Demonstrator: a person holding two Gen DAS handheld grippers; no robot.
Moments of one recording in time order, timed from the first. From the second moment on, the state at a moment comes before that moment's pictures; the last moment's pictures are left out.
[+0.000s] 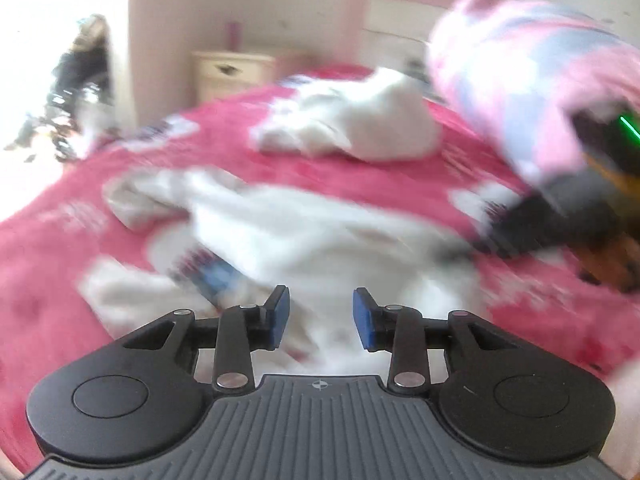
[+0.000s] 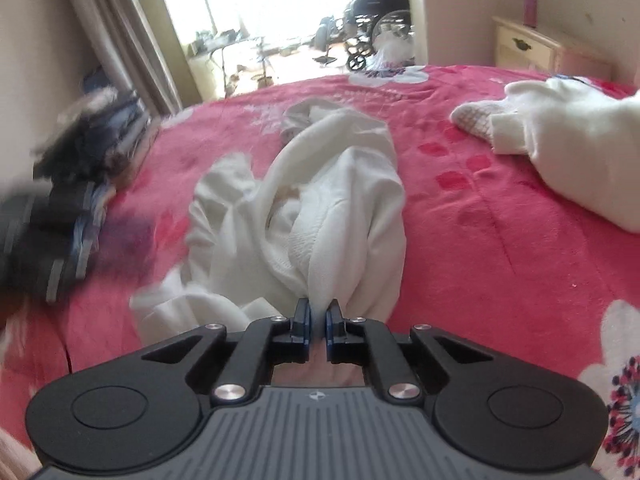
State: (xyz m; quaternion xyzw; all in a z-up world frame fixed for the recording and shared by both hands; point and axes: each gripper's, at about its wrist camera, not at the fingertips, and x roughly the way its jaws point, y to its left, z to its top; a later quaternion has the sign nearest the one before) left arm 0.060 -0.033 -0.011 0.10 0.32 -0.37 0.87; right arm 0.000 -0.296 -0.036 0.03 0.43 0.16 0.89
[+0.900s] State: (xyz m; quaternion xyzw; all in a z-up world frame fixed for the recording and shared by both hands) left arm 0.092 -0.135 -0.047 0.35 0.30 -0.47 0.75; right arm -0.029 -0.317 -0.019 0.07 0.35 0.30 0.88
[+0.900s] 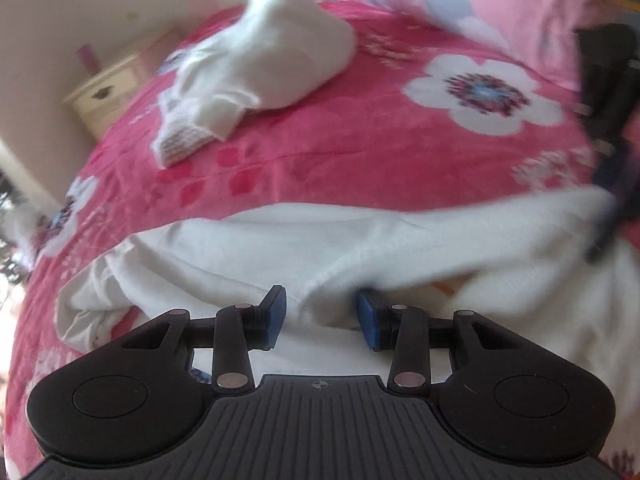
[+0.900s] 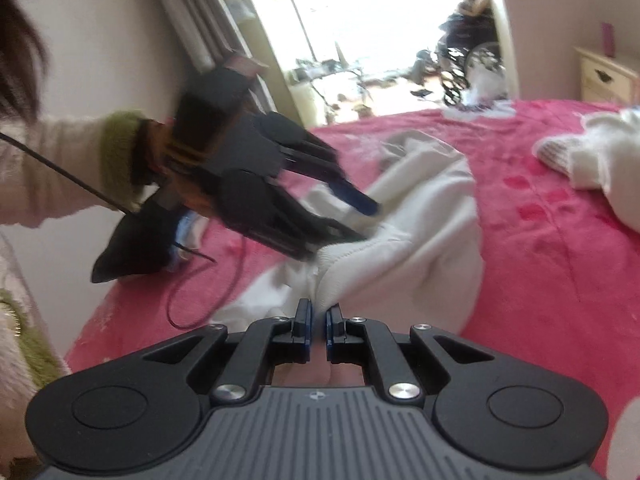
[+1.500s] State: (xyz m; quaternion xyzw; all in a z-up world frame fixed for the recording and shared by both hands) left arm 0.142 -0.121 -0.006 0.21 0.20 -0.27 0.92; right arm -0.019 -0.356 -0.011 0.16 0.33 0.26 0.89
